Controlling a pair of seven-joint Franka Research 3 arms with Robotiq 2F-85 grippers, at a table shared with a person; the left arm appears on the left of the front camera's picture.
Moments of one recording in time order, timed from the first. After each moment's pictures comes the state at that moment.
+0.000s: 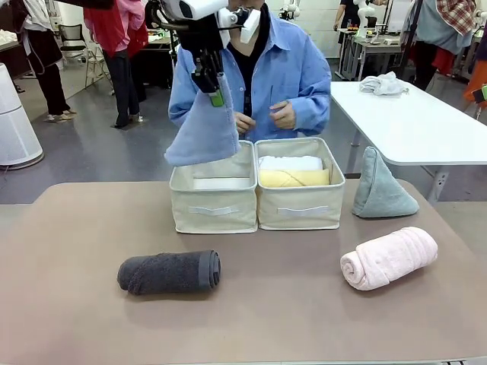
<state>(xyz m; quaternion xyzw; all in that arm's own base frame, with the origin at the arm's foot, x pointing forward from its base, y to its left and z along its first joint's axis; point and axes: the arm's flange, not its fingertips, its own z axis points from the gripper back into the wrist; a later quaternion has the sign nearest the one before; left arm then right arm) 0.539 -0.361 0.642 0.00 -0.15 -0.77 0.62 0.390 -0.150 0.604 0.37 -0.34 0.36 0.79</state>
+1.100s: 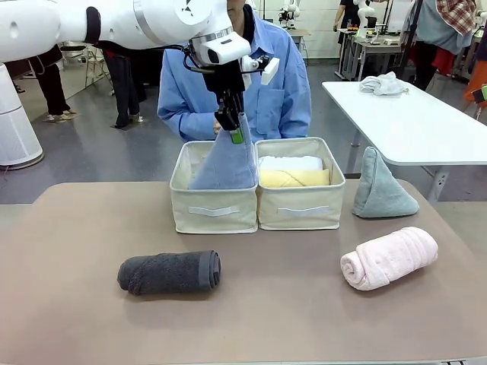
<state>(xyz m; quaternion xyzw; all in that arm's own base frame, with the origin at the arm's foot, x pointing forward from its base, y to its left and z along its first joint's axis) 0.559 -0.397 0.560 -0.06 -0.10 -0.79 0.60 0.390 -0.150 0.604 0.37 -0.34 0.36 0.79</state>
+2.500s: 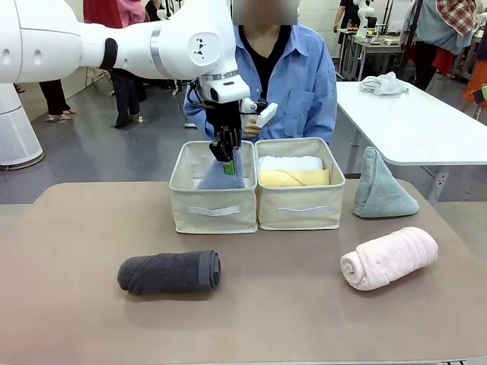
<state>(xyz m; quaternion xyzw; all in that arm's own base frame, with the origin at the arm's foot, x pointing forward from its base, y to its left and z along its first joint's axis) 0.558 -0.400 0.484 -0.05 -0.03 -0.83 0.56 0.390 -0.150 0.604 0.37 -0.34 0.36 0.79</state>
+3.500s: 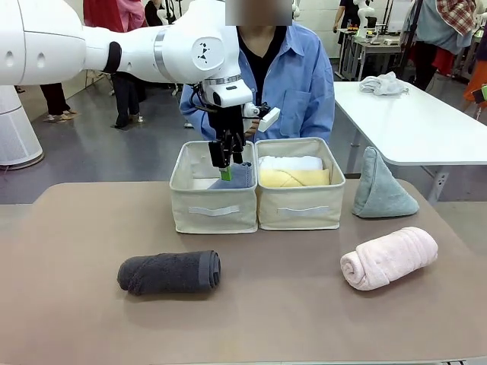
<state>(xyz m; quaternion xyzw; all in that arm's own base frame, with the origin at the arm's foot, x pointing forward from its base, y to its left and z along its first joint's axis) 0.555 -0.403 0.483 -0.06 -0.02 -0.83 0.56 0.390 -0.150 0.604 0.37 -0.34 0.36 0.79</state>
